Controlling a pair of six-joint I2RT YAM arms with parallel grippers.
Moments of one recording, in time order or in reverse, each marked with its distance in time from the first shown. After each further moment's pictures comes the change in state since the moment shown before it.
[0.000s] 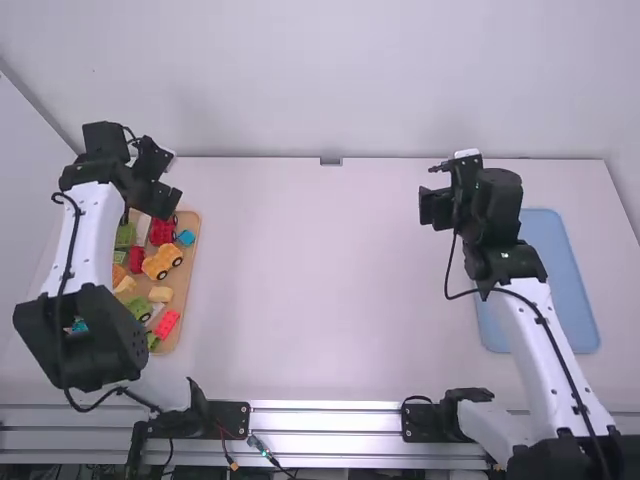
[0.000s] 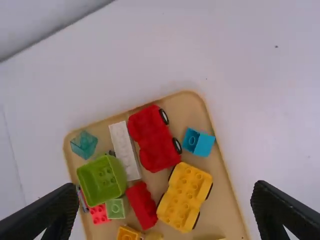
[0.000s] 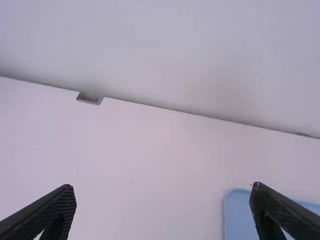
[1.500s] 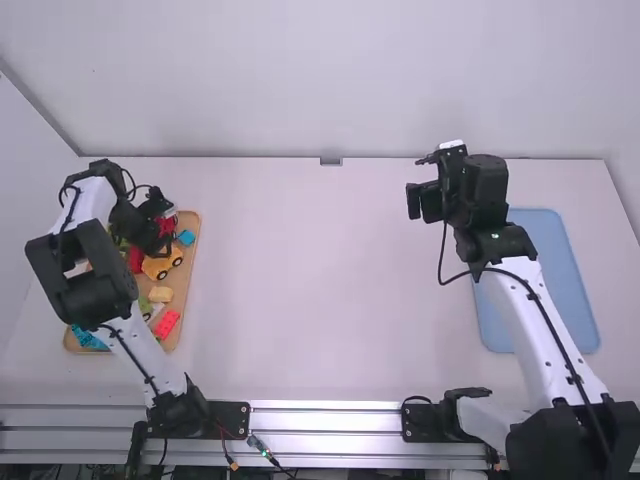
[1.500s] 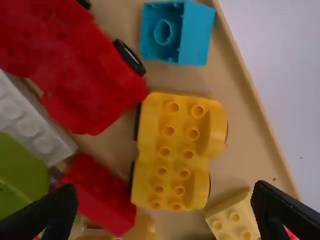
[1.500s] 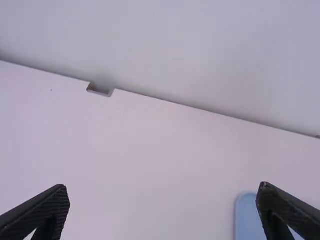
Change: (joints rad) left arm 0.158 0.397 0.093 -0.224 0.026 0.376; right arm 0.032 0.086 0.076 -0.048 -0.004 0.009
